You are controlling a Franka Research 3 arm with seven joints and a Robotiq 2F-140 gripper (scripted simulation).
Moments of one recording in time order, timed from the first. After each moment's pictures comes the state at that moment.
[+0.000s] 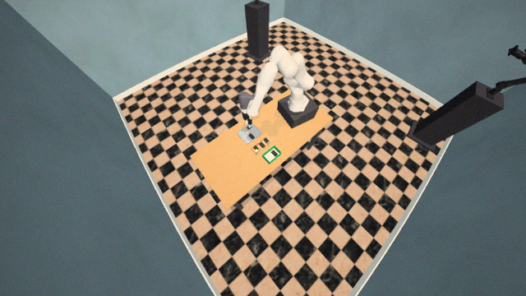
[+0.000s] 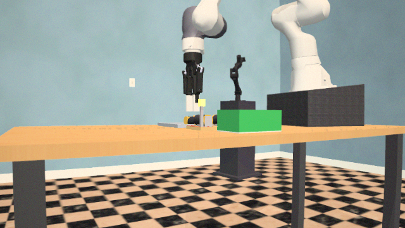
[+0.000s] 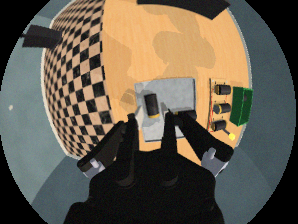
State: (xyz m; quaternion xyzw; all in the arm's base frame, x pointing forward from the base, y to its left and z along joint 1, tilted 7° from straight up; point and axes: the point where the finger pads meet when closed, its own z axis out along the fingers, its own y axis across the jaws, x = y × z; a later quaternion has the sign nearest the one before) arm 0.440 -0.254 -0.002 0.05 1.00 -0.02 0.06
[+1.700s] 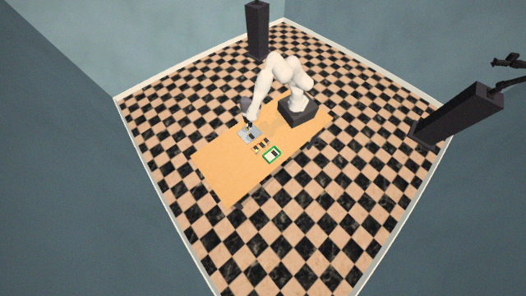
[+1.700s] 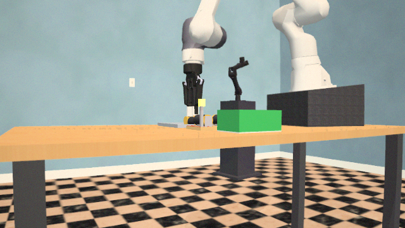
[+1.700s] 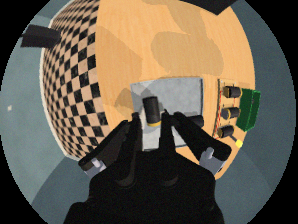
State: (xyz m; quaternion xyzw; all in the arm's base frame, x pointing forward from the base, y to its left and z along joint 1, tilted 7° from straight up) arm 0.445 -0.256 -0.046 0.05 1.00 -0.02 0.06
